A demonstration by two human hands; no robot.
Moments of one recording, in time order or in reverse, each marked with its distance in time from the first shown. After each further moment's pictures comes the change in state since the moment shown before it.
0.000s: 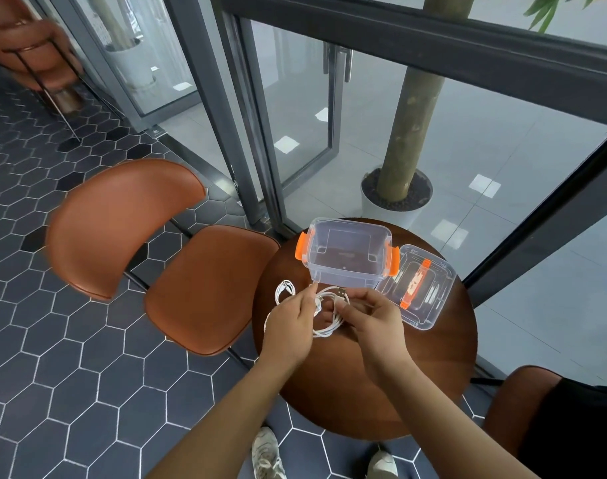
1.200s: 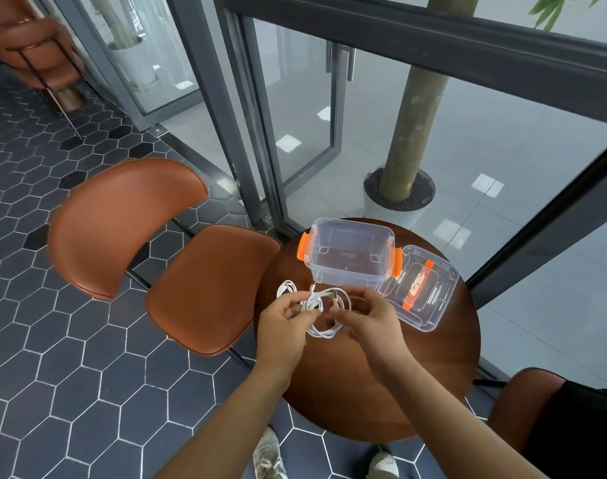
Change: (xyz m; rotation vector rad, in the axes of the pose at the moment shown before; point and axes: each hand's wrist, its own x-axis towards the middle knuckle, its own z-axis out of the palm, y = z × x) left_hand -0.005 -0.005 0.000 -0.516 0.168 -0.255; right_hand 0.013 0.007 -0.002 -0.194 -0.064 -0.018
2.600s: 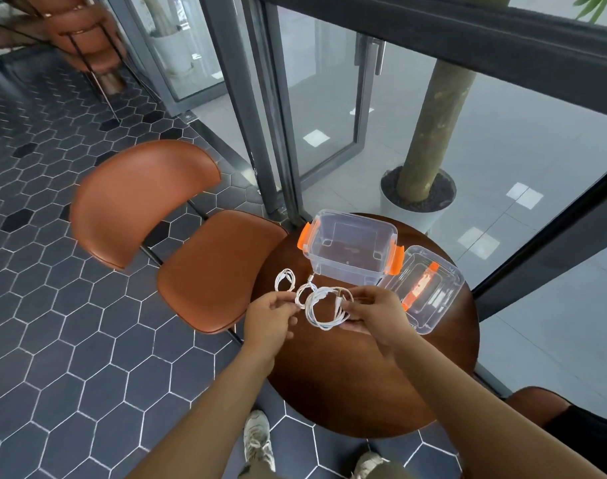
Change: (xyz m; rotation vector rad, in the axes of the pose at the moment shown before) left_hand 0.008 -0.033 0.017 0.053 0.118 -0.132; right_hand 0.038 0.017 -0.056 -0.039 -0.143 0.220
